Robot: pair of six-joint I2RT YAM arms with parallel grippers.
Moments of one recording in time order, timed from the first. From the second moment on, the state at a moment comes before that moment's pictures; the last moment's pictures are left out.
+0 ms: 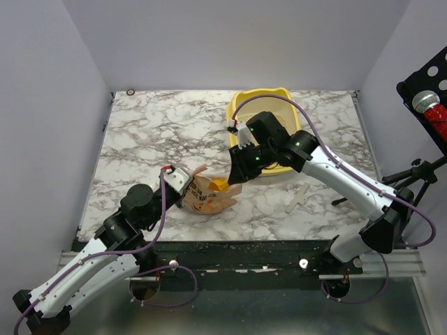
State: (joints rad) left arm -0.79 0.46 0.56 -0.23 -0.09 0.15; right arm 0.83 1.51 1.51 -0.84 -0.39 0.23
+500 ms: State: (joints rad) left arm -0.79 0.44 0.56 -0.24 -0.12 0.15; right arm 0.83 1.59 1.45 -0.82 -0.35 0.47
